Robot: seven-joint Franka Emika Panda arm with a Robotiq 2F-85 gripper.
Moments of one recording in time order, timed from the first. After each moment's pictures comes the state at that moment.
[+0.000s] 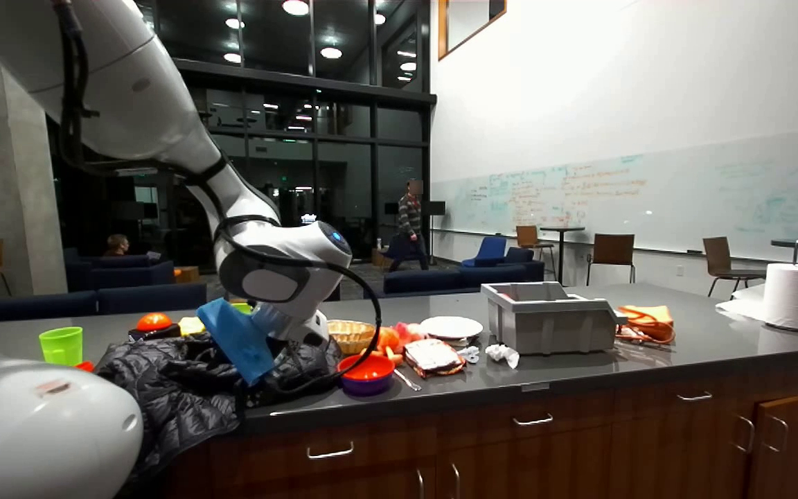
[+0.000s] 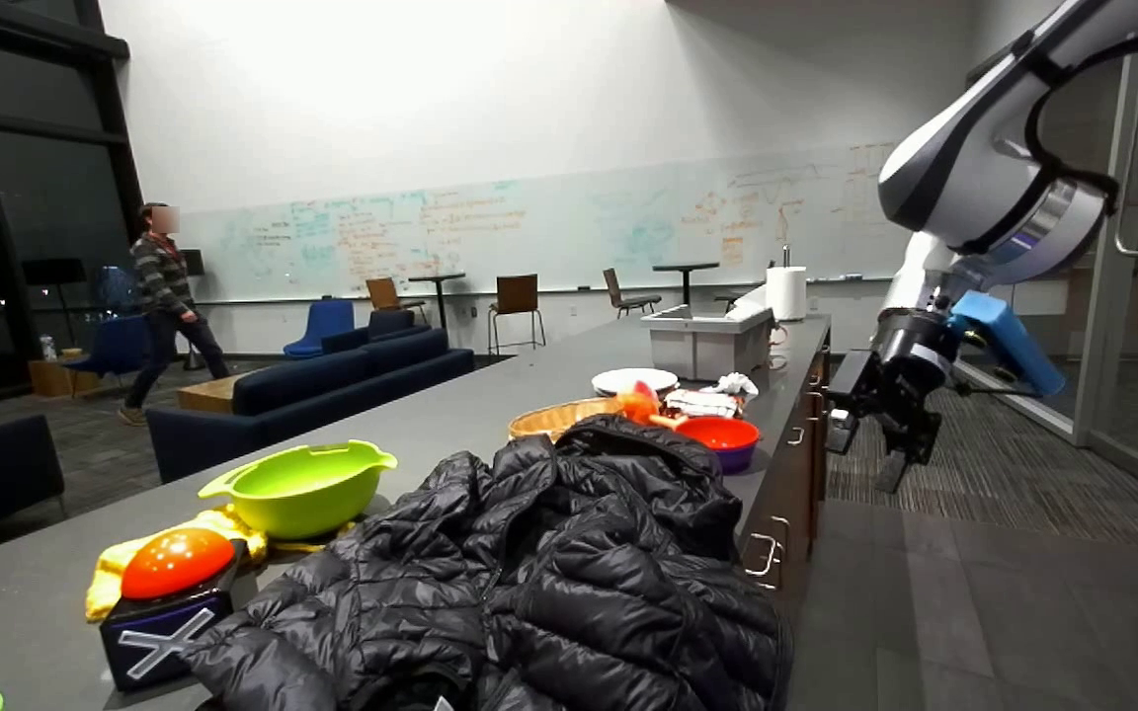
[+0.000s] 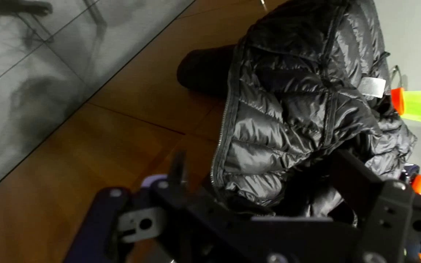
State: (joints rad) arm 0.18 -0.41 -0.16 -2.80 0.77 2.14 -0.50
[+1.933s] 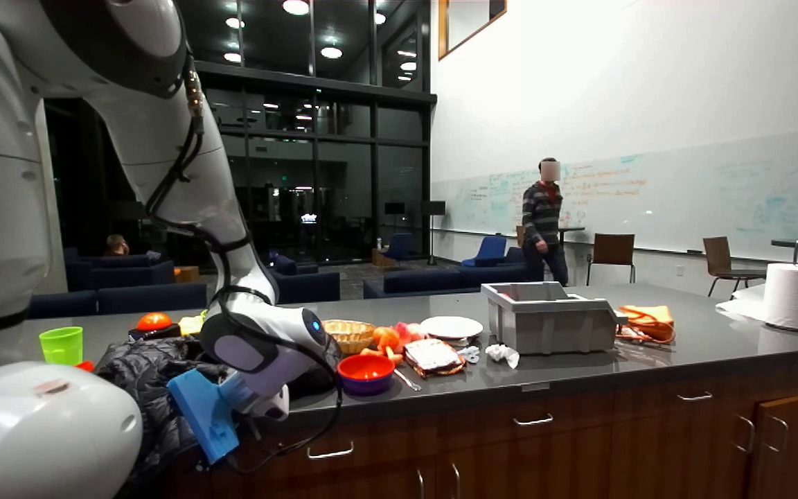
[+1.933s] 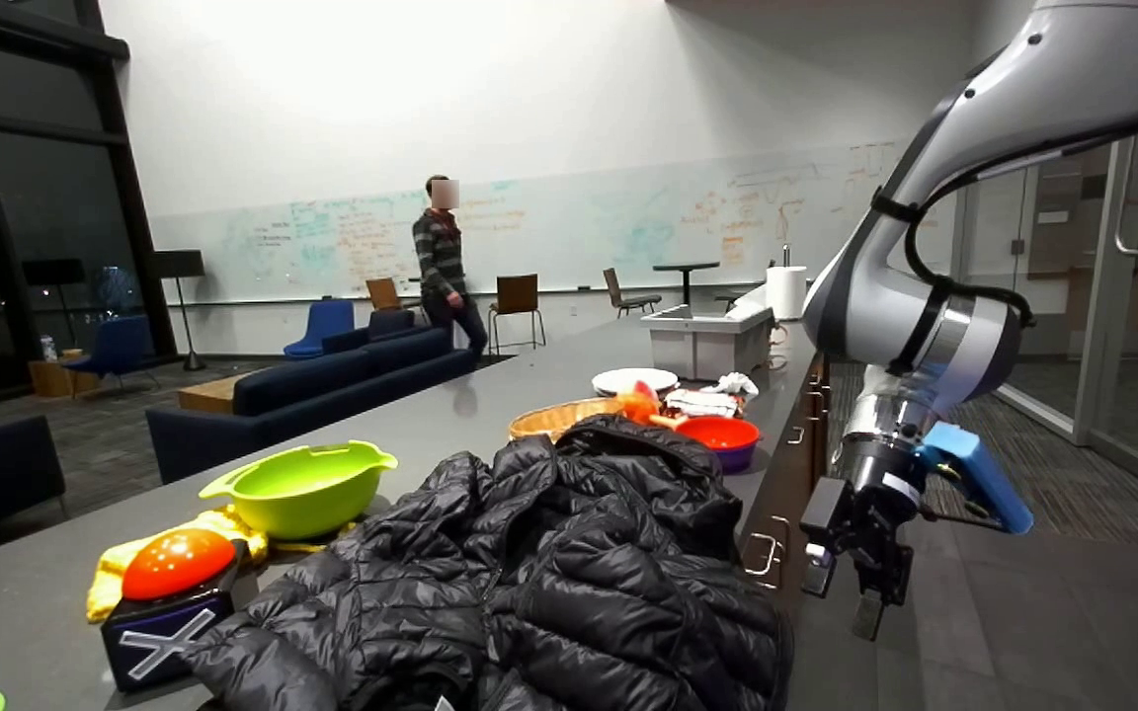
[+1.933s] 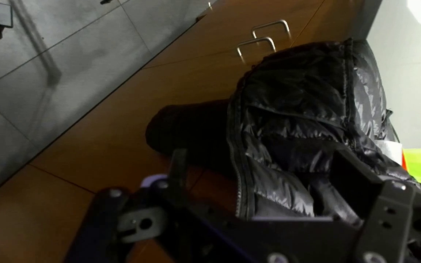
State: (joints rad) arm 0.17 0.01 0.06 -2.76 1.15 2.18 -0.87
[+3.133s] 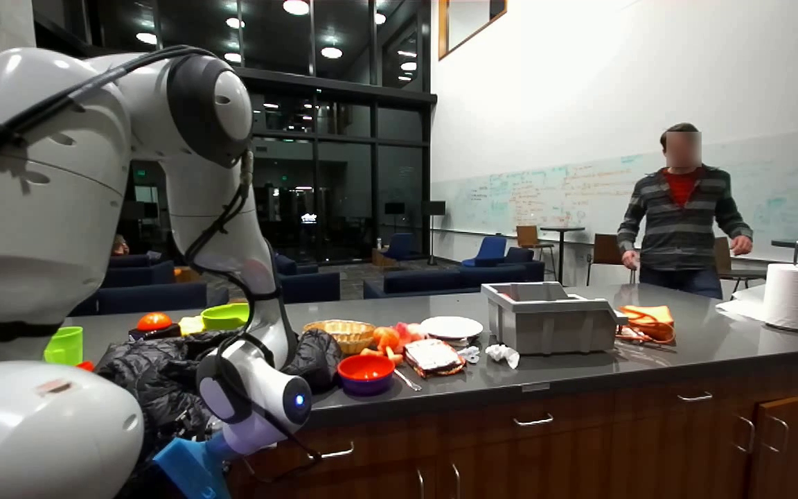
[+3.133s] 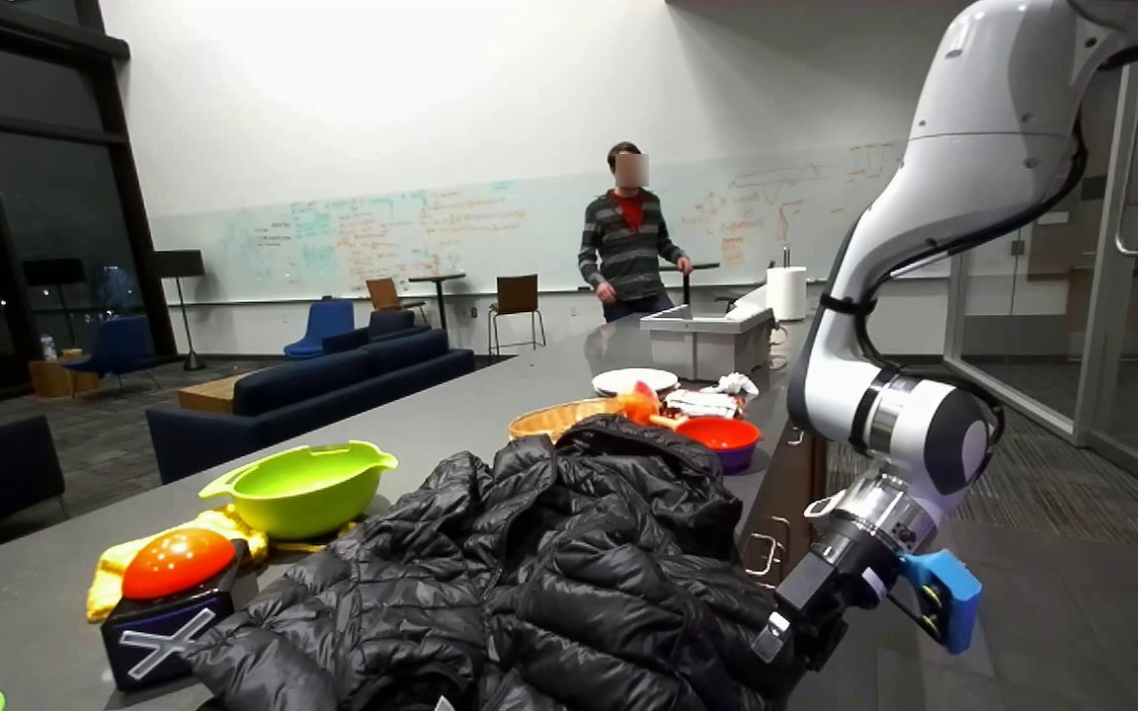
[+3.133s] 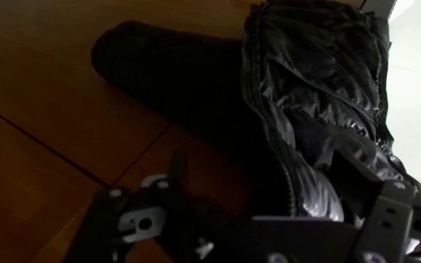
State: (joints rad) arm 0.18 0.33 0.12 -2.66 1.68 2.16 -1.65
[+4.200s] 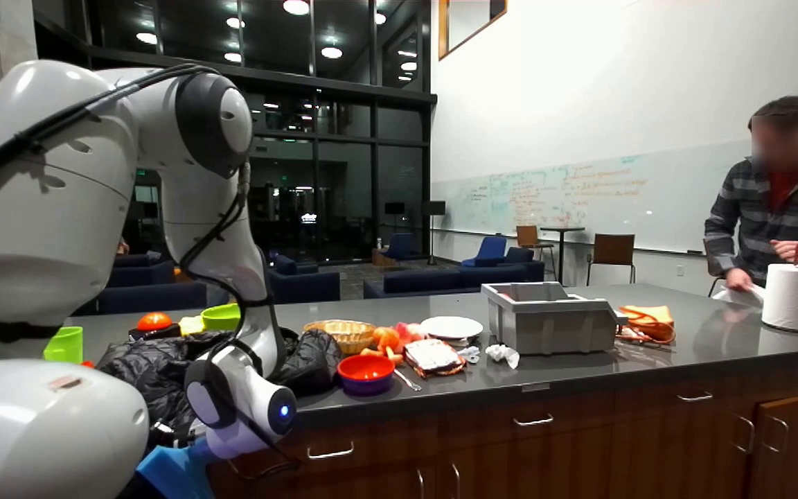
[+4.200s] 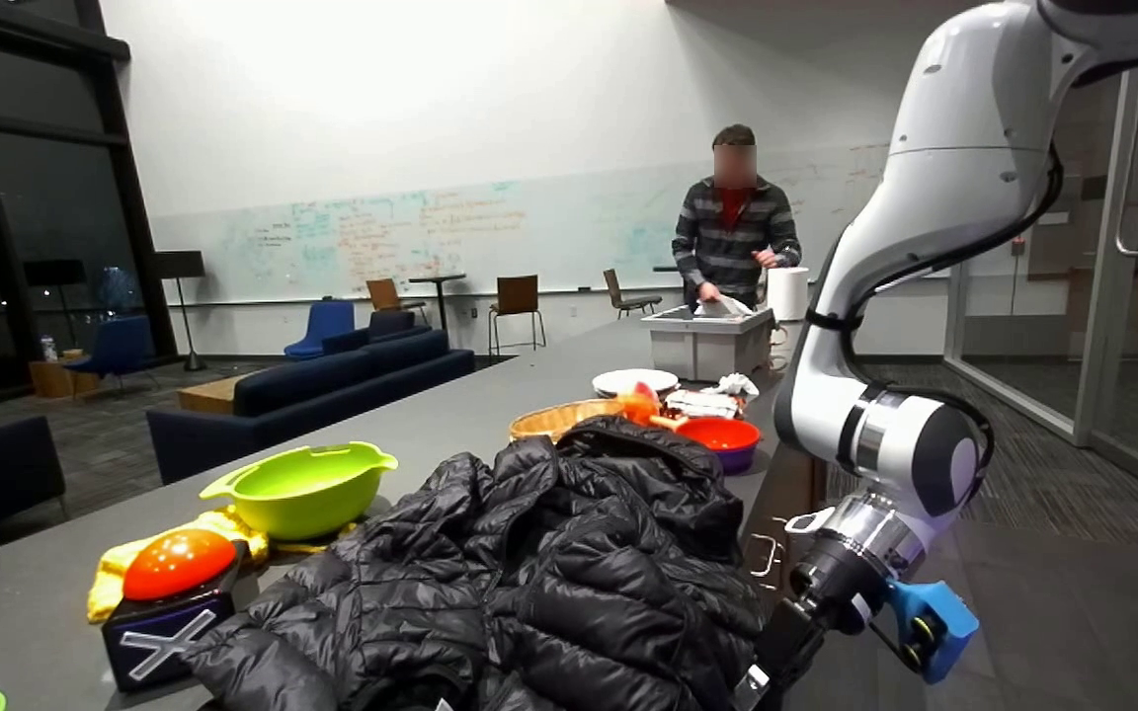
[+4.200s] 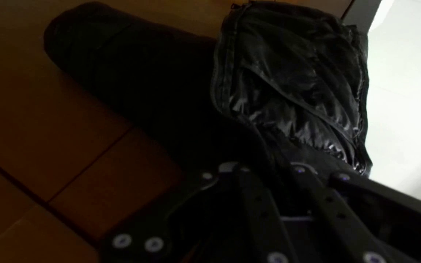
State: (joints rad) arm 0.24 0.37 0.13 -2.64 1.75 2.10 -1.78
